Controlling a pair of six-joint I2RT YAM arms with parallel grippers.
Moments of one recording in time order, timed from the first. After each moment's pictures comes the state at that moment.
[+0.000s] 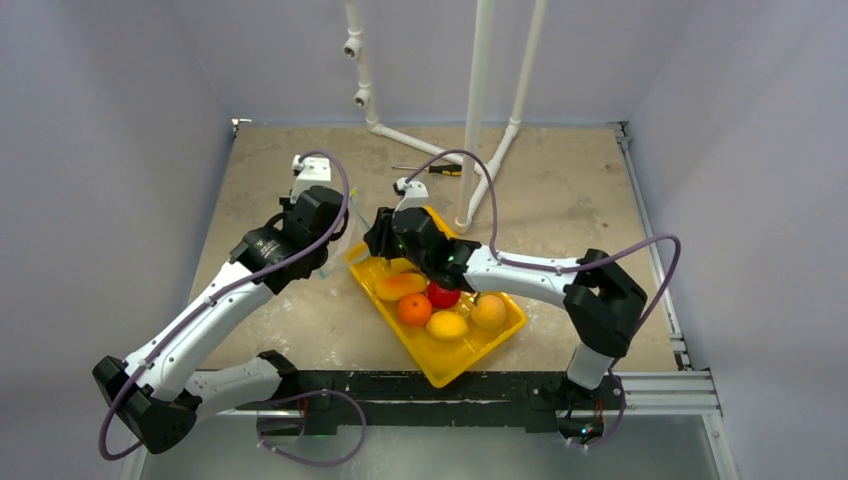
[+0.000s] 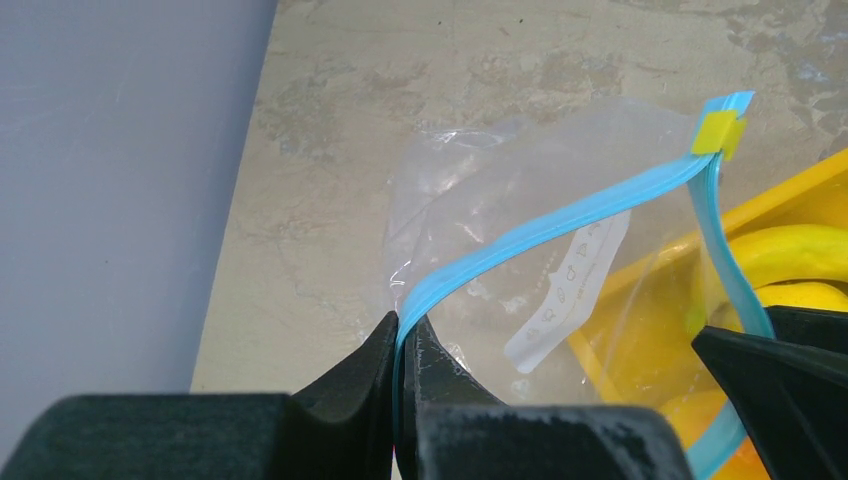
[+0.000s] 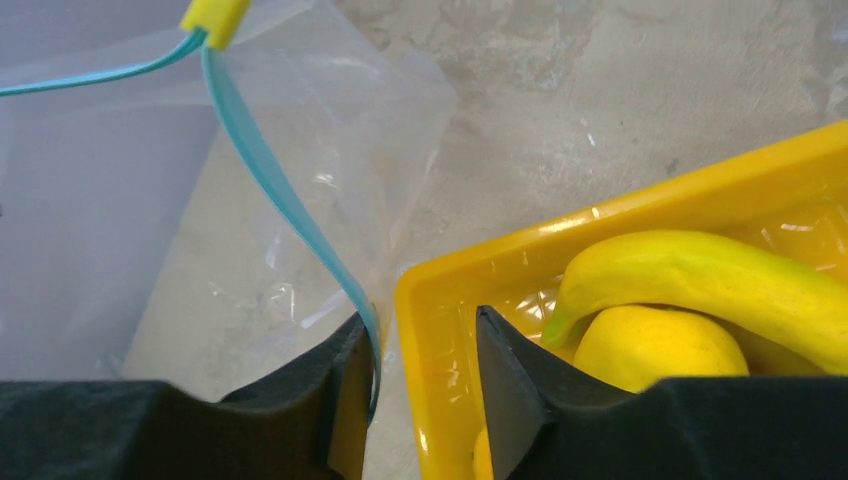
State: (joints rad) left arm -0.64 1.06 1.13 -0.82 -0.83 -0.28; right arm 1.01 1.74 1.17 0.15 0.32 0.69
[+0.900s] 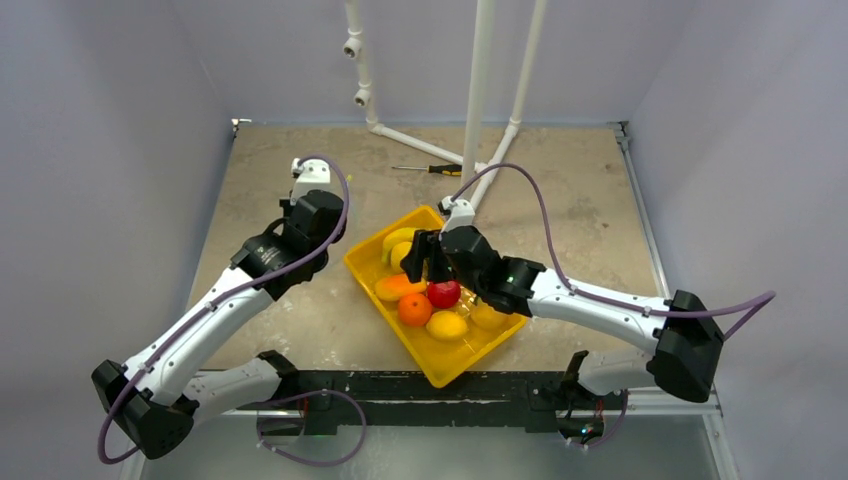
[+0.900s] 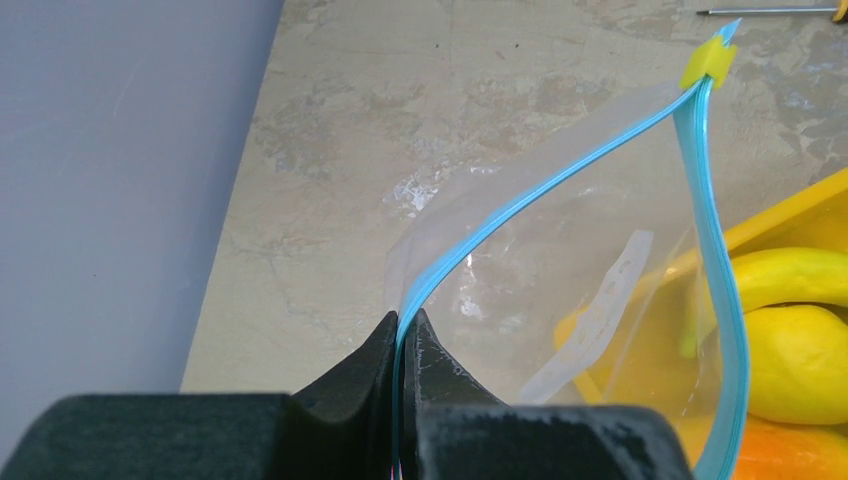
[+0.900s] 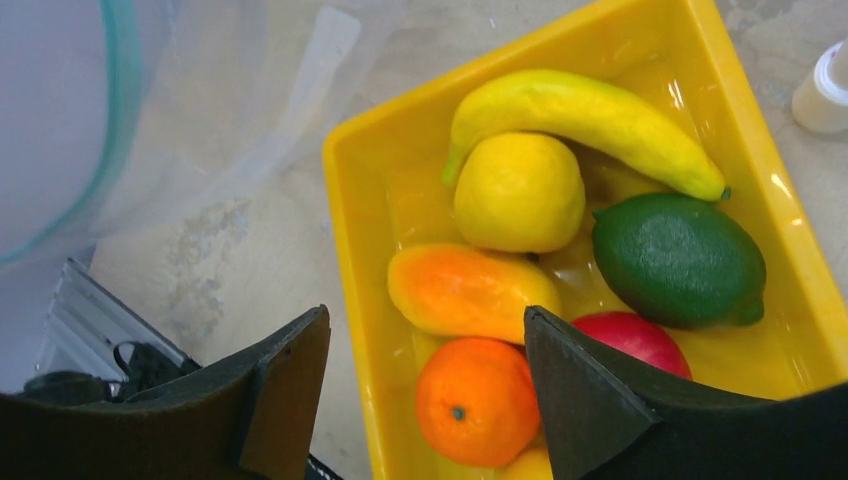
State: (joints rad) left arm -0.64 1.04 1.06 -0.70 -0.84 -0.26; right arm 1.01 1.32 0.93 -0.11 0.31 0.69
